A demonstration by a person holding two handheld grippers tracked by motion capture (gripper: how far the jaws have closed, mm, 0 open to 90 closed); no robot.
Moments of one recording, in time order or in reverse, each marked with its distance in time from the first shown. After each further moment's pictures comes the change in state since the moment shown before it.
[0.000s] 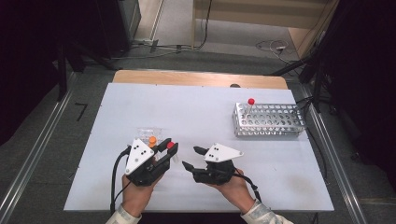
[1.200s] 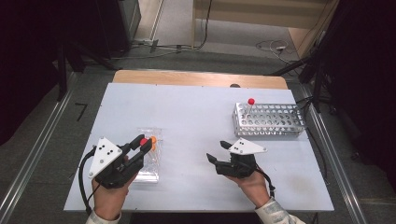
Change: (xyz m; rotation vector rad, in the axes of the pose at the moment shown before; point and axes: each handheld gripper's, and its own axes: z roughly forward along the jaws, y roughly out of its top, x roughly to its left) left arm 0.028 0.012 -0.046 -0.012 0.116 -0.001; right arm -0.046 -0.028 -0.024 0.029 -0.147 0.105
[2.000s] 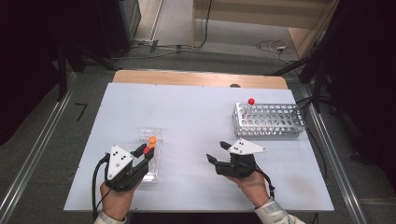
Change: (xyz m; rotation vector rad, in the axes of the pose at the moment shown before) left arm -0.001 -0.042 0.022 0.115 0.063 0.005; right arm -0.001 -0.002 0.001 0.006 0.003 0.011
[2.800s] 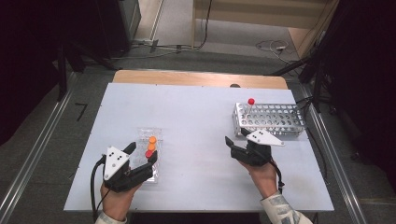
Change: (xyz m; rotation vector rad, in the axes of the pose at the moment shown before) left arm 0.003 -0.001 -0.002 -0.040 0.019 -0.067; right arm -0.044 0.006 -0.015 -0.087 -0.256 0.068
